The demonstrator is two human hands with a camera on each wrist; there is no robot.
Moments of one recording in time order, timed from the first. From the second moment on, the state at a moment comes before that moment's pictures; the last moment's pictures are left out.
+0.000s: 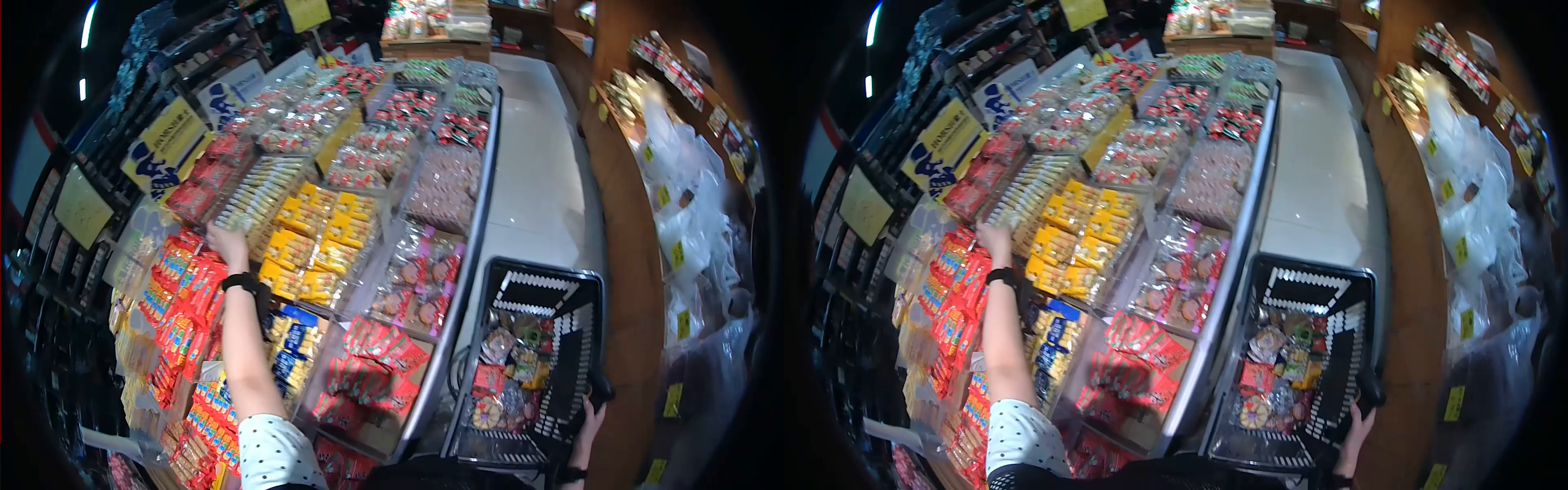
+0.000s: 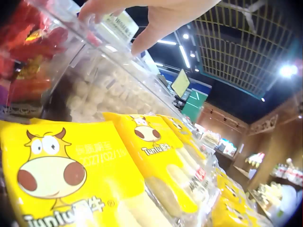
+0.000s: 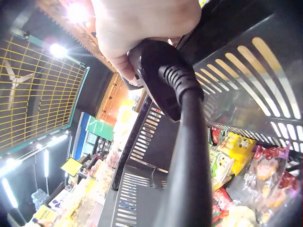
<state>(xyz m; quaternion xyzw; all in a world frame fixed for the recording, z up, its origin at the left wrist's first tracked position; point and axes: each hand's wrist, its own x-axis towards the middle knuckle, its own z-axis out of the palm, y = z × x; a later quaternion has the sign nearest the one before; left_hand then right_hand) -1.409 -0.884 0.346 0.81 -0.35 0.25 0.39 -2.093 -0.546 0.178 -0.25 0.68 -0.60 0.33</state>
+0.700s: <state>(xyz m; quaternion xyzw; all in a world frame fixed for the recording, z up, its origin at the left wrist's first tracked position) -1.968 -0.689 0.035 0.48 -0.73 -0.48 0.09 -2.141 -0.552 0.163 -0.26 0.70 -0.58 0.32</state>
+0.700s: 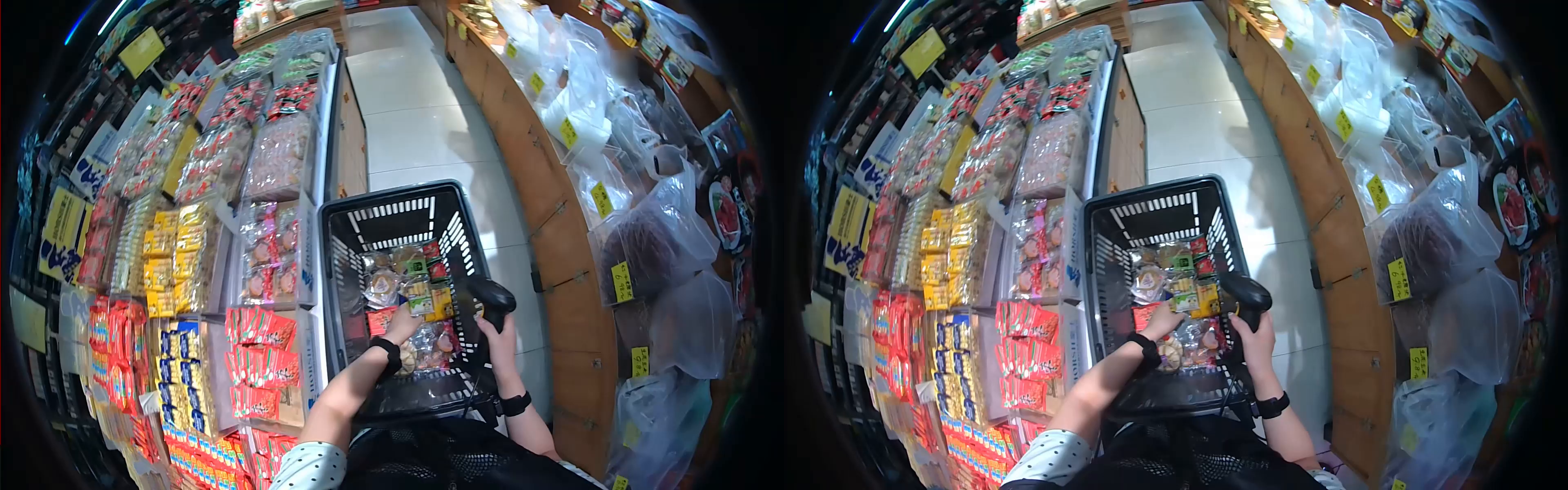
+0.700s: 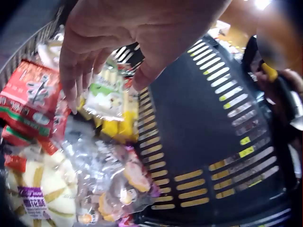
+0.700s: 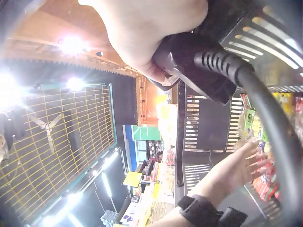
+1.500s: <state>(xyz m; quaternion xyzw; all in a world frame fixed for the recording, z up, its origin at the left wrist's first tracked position) -1.971 -0.716 0.092 0.42 -0.22 -0.86 0.21 -2.152 -0.549 0.164 -0.32 0.71 -0.53 0.33</state>
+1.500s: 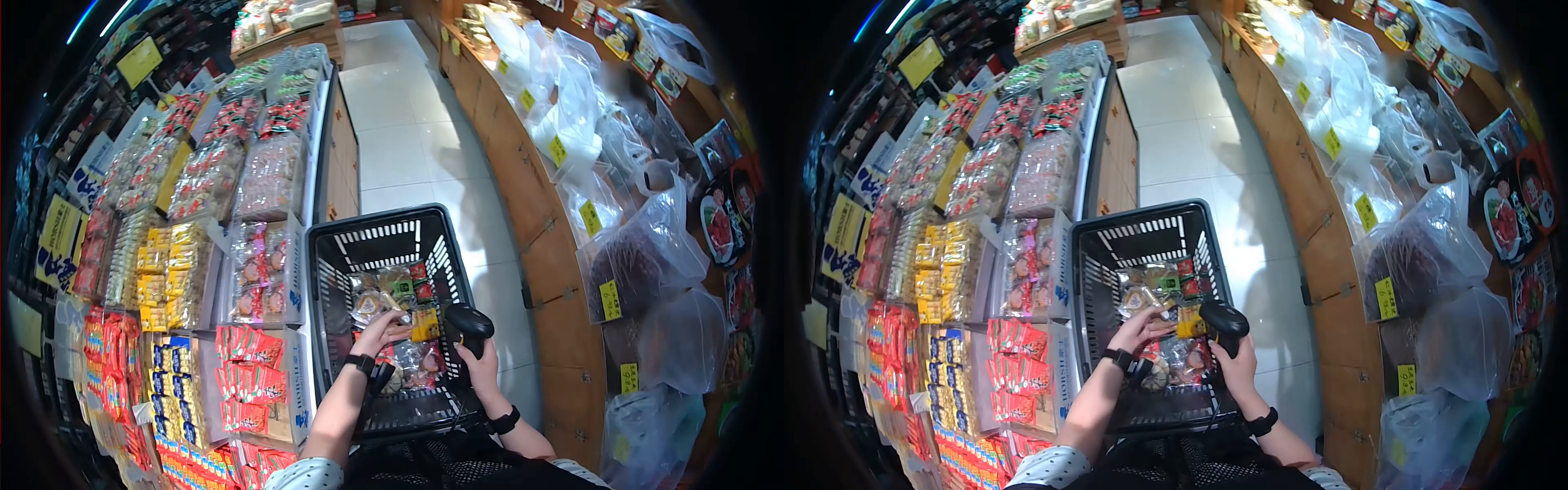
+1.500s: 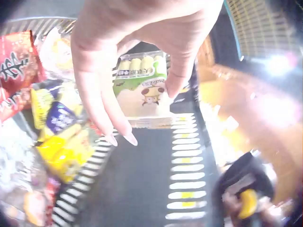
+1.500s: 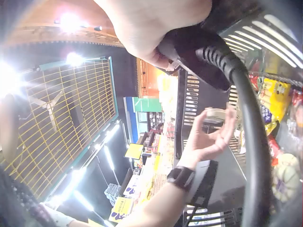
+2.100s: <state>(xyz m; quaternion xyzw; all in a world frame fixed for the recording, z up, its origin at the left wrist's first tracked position) -1.902 -0.642 0.241 0.27 -0.53 -0.65 0.47 -2.086 -0.531 0.256 -0.29 0.46 -0.56 0.62</state>
